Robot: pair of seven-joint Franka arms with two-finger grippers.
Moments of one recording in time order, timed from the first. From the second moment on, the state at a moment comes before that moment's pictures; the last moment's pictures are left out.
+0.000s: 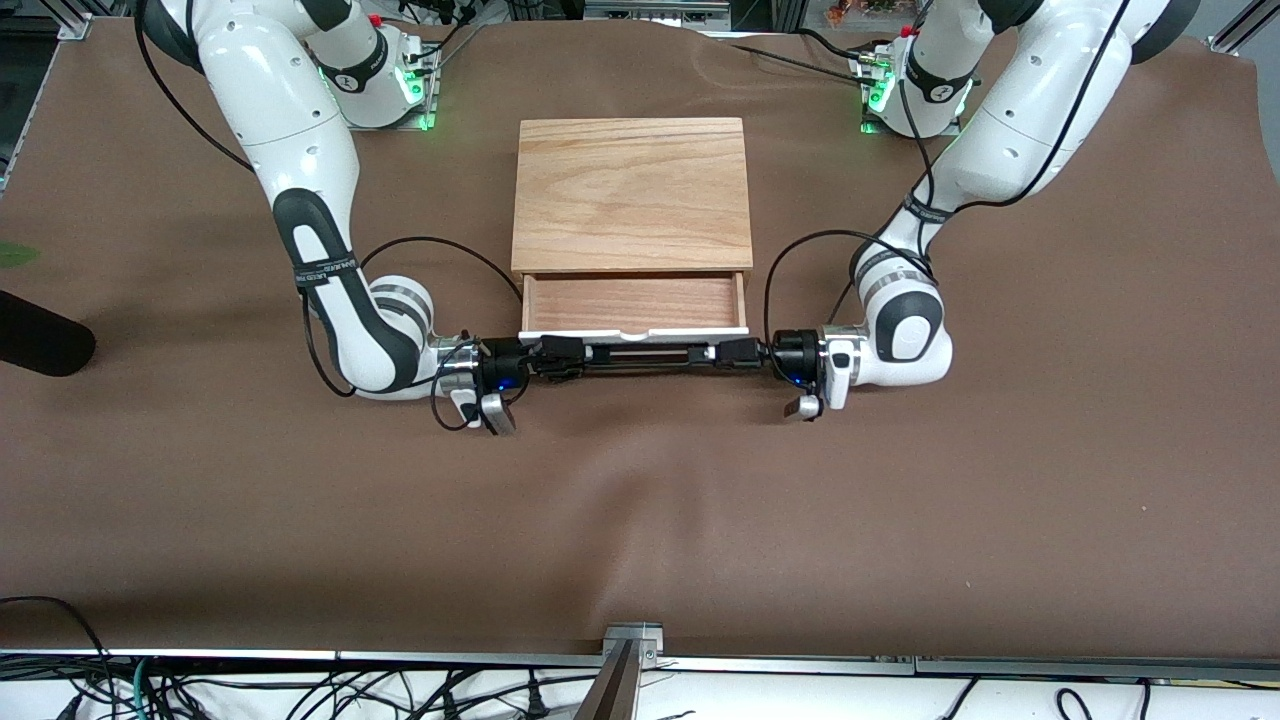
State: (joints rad) left arm -0.08 0.77 -0.24 -1.80 -1.71 1.89 0.88; right arm 0.32 0.83 0.03 -1.65 1.73 1.78 -0.99
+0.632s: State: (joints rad) left arm -0.11 0.83 -0.20 -1.69 -1.71 1.87 0.82; right arm 0.32 0.88 0.02 -1.55 1.73 1.80 -0.93
